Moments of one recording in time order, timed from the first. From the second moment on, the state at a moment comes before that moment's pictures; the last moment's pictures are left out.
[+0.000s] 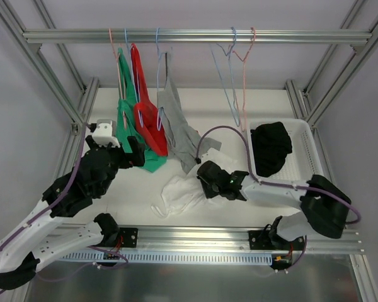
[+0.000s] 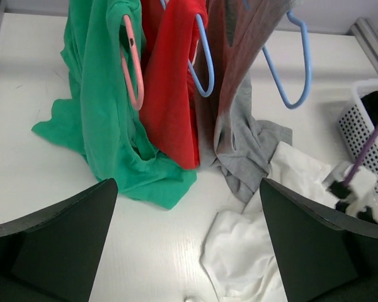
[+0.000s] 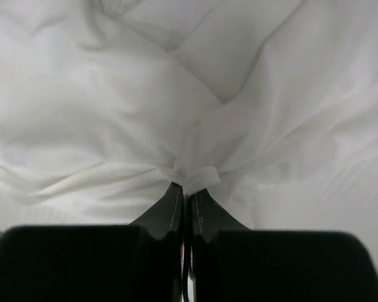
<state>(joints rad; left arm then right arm) -0.87 0.67 0.99 -0.63 -0.68 -0.37 1.03 1.47 0.75 -0.27 0.22 0.48</state>
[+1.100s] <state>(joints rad) -0.87 0.46 0.97 -0.76 -0.47 -0.33 0.97 0.74 1.47 -1.24 1.06 0.30</state>
